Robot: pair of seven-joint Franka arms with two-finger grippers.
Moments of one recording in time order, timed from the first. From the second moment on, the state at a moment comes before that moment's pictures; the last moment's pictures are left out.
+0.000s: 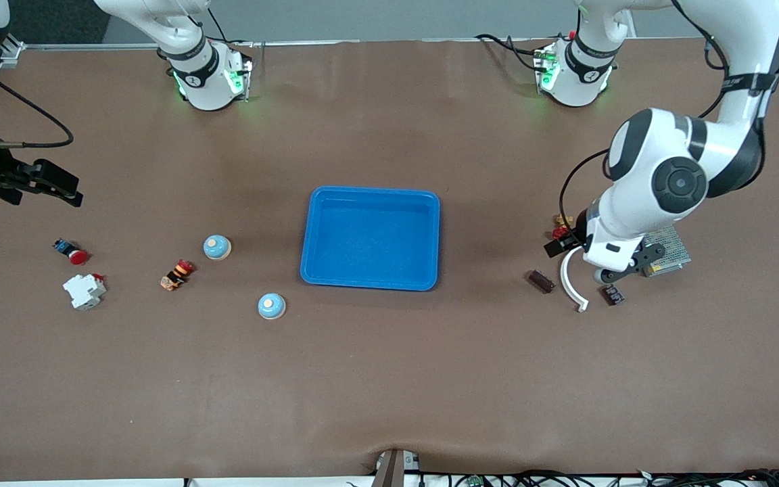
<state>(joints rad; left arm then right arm) -0.01 0.27 -0.28 -1.92 0.01 2.05 -0.79 0.01 0.07 0.02 -1.48 -0.02 1.55 0.07</state>
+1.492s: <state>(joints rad) 0.02 0.56 -0.27 -1.93 0.02 2.39 -1.12 0.04 0.09 0.02 -2.17 0.02 2.31 0.20</state>
